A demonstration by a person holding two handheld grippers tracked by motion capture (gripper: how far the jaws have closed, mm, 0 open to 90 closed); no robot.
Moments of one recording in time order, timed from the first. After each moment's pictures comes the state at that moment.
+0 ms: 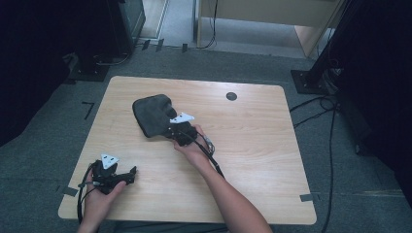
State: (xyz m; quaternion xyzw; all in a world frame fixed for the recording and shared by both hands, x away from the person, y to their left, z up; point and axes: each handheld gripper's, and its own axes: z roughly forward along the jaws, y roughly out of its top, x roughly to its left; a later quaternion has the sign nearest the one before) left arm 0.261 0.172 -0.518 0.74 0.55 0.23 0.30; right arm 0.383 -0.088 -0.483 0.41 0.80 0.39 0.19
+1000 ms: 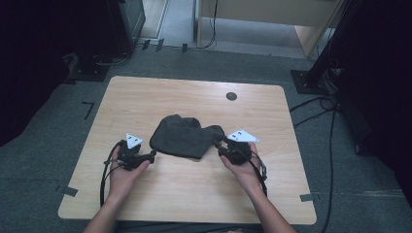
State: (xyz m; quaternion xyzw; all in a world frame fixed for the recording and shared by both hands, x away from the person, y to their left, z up) left arm 0.326 0.105 -0.500 0.75 0.52 0.22 0.34; right arm 0.303 -0.236 -0.468 0.46 0.75 0.43 0.20
